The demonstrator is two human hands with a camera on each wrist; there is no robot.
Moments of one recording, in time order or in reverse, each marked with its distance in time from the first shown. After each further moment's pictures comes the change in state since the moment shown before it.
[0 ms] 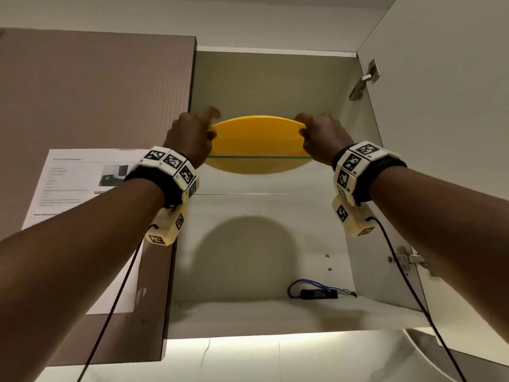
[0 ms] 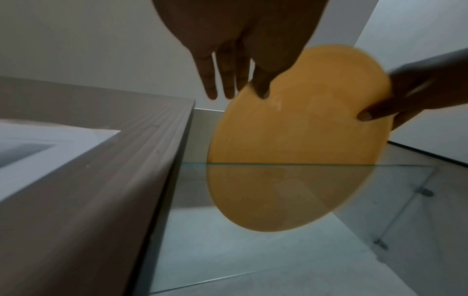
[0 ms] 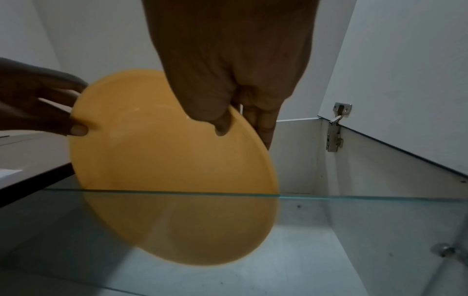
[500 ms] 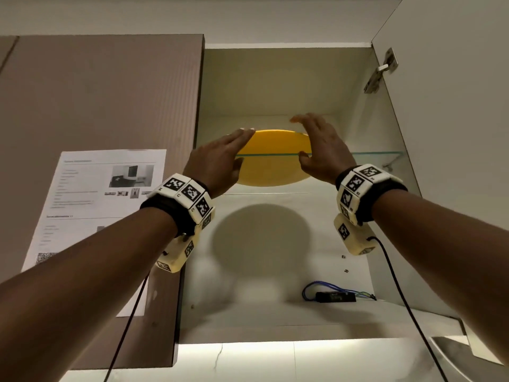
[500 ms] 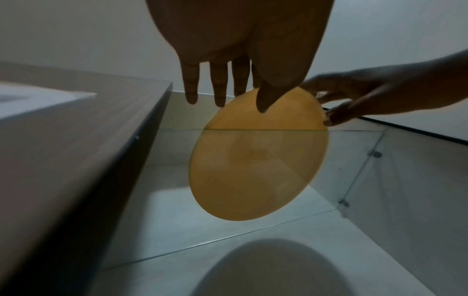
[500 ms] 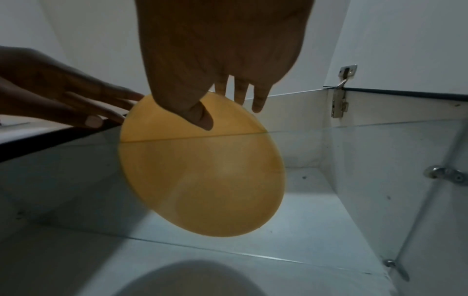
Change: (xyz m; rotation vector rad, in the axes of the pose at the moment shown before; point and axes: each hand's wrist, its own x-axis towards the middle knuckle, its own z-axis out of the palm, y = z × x) left_hand -0.038 0.007 0.024 0.132 -0.109 0.230; right_hand -0.016 -0.001 0.048 0.230 0.096 -0.073
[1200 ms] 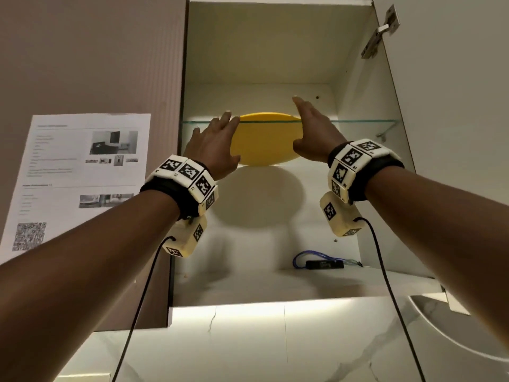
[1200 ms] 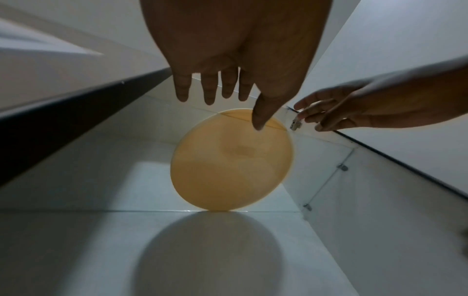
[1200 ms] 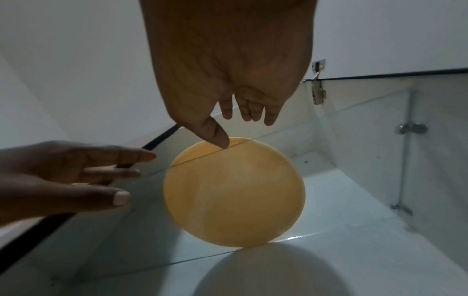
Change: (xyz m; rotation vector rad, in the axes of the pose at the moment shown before) left_hand -0.011 0.007 0.033 -0.030 -0.263 -0.160; right_hand -0.018 -0.012 0.006 0.018 -0.260 0.270
